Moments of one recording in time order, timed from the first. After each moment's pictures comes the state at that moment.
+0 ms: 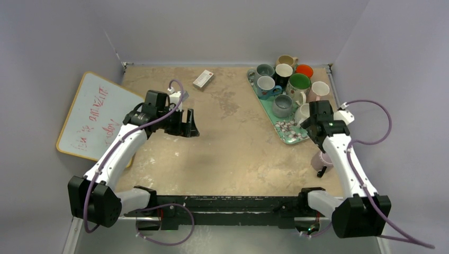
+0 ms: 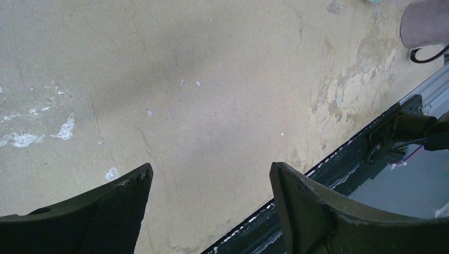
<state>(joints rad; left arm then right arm) -0.27 1.21 1.04 -0.72 0.45 -0.17 0.05 1.12 0.95 -0.92 0.51 0.95</state>
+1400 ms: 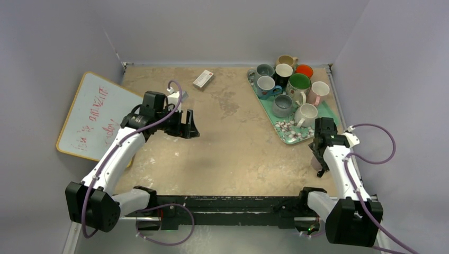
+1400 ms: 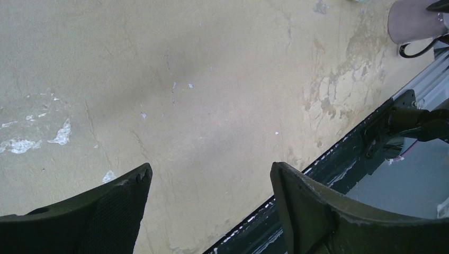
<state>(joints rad) -0.27 1.18 1.02 -0.71 0.48 -0.15 -0.11 1.00 0.72 -0.97 0.55 1.01</state>
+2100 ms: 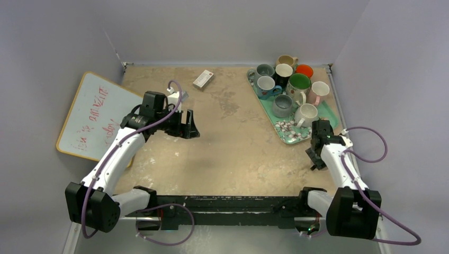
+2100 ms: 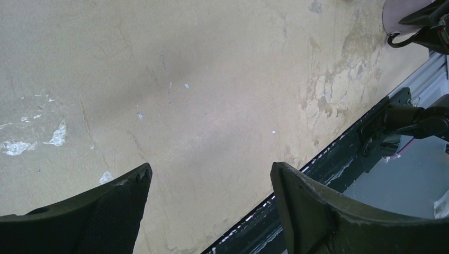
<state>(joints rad) -0.27 1.17 1.02 -0.71 0.49 -0.15 -0.11 1.09 0.65 -0.88 0.45 0.99</state>
